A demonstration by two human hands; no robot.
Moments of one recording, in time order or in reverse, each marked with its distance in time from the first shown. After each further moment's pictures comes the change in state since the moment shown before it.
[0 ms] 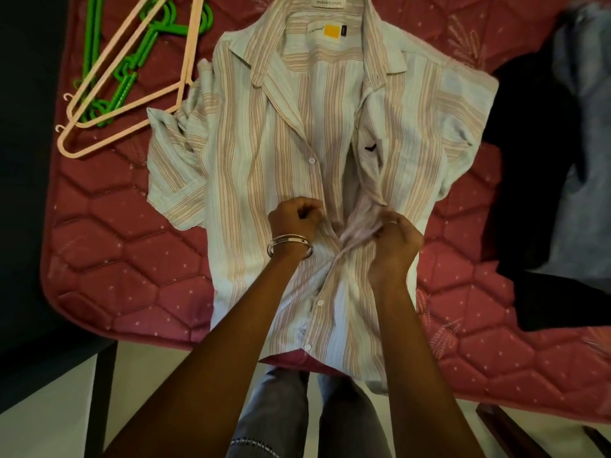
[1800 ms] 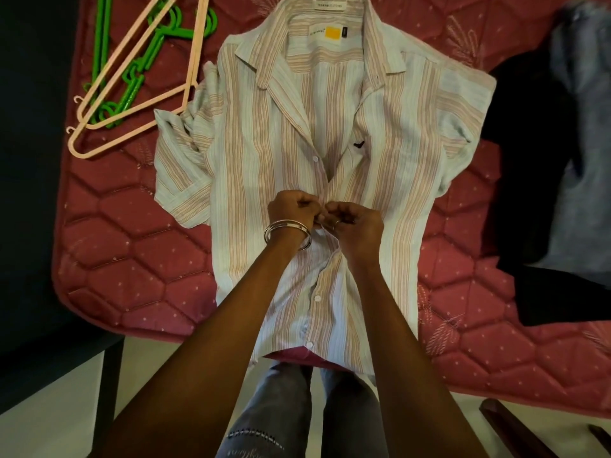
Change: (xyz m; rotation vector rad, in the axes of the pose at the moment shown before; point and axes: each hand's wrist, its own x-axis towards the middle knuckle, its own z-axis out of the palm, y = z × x) left_hand 0.003 0.027 -0.015 -0.099 -0.078 -0.247; right_hand -0.017 0.002 0.027 -0.161 -0.477 -0.010
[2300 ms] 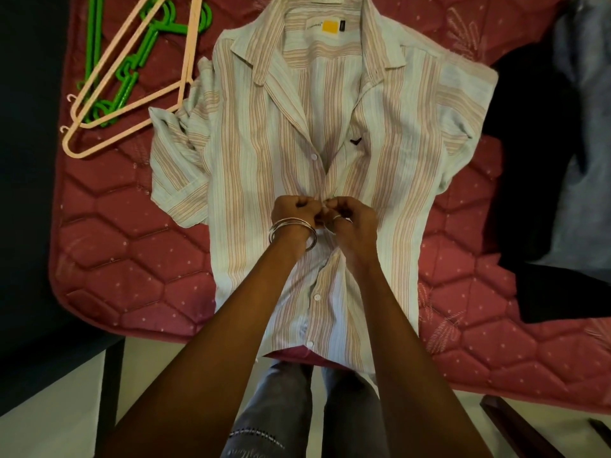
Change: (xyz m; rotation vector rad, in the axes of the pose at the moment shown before) left_hand 0.001 -0.005 0.011 -0.130 0.007 -0.177; right_hand 0.007 0.008 0.000 -0.117 -0.030 -0.095
